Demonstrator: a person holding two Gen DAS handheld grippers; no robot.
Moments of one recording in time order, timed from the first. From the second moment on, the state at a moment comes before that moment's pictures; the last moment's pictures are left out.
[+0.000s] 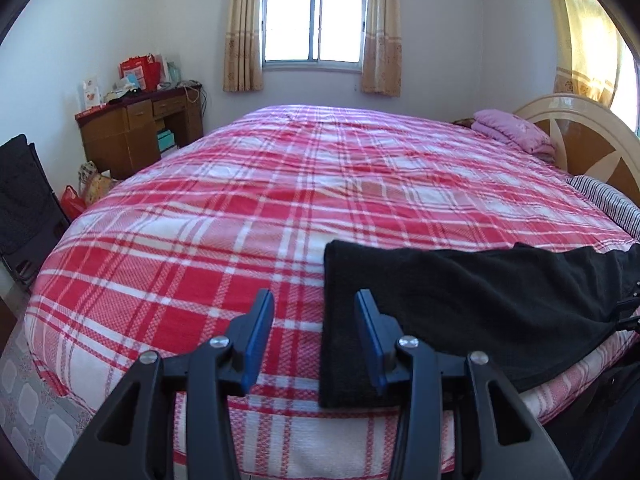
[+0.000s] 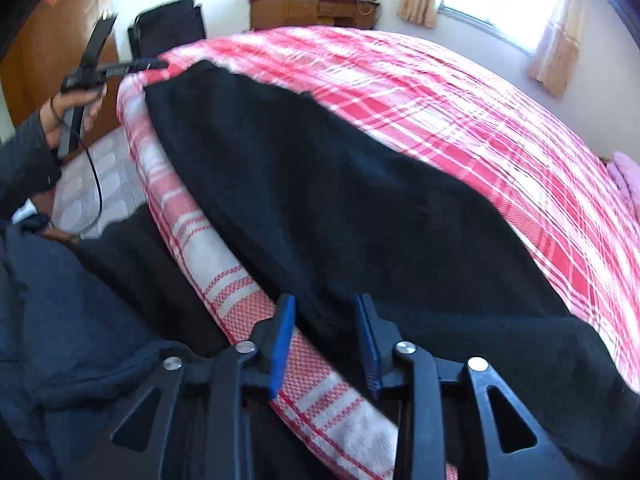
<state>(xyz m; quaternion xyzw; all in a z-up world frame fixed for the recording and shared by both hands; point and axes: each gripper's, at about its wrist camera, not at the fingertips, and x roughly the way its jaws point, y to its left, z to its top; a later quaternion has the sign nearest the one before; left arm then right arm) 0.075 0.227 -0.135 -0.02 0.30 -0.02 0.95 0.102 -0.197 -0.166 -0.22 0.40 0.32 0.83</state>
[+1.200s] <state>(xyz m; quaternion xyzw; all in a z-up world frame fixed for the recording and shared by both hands) 0.074 -0.167 -0.126 0.16 0.35 -0.43 0.81 0.086 -0.531 -0.099 0.18 0.35 -0.05 0.92</state>
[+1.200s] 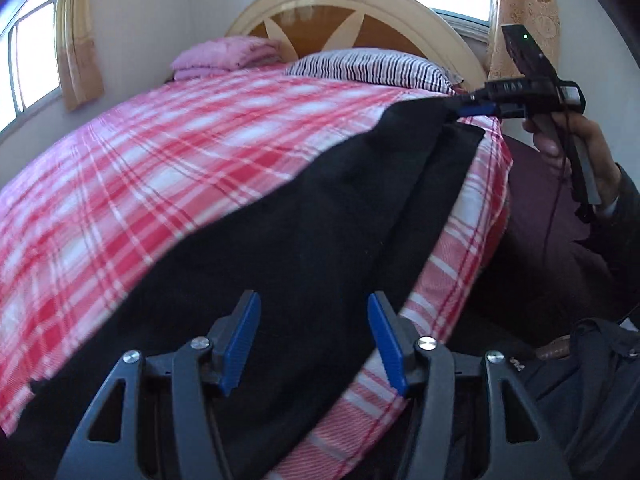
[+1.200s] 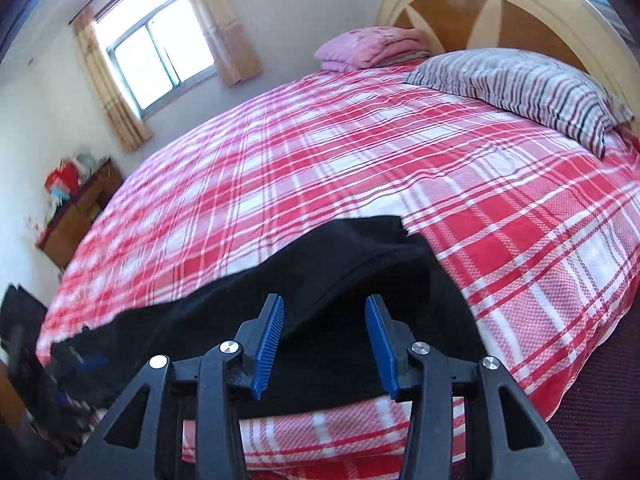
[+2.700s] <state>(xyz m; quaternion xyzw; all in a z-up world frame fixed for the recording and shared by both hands) 0.086 -0.161 -0.158 0.11 0.40 -0.42 0.81 0.075 -0.579 -0.084 0.27 0.26 0.02 0.93</state>
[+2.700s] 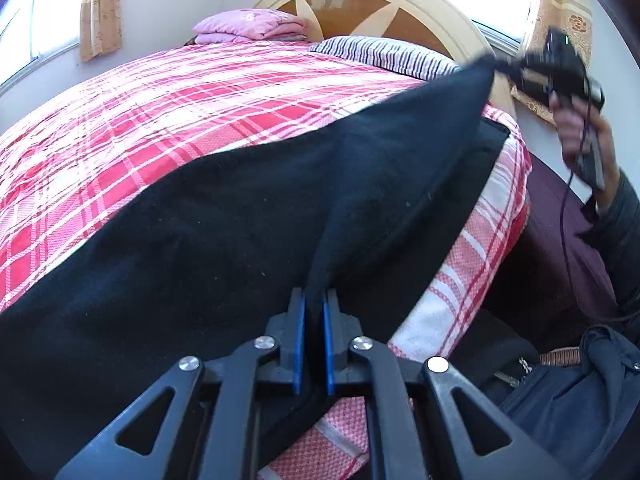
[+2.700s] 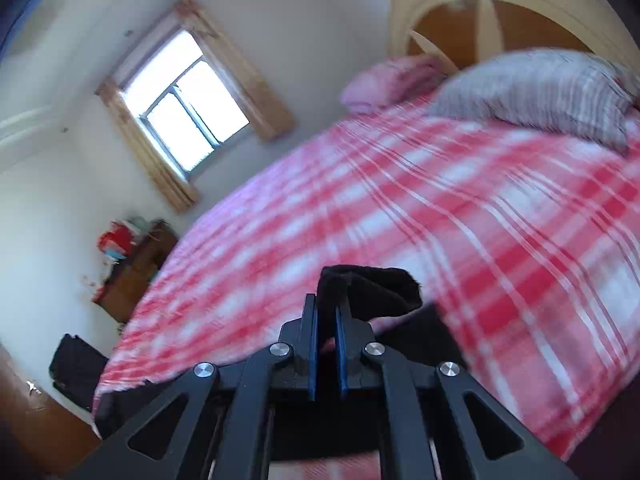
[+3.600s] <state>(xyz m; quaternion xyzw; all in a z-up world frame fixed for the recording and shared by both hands) 0.078 -0.147 -0.134 0.10 0.36 -0.45 0.81 0.043 -0.607 -0.114 0.30 0.27 -0.01 0.91</state>
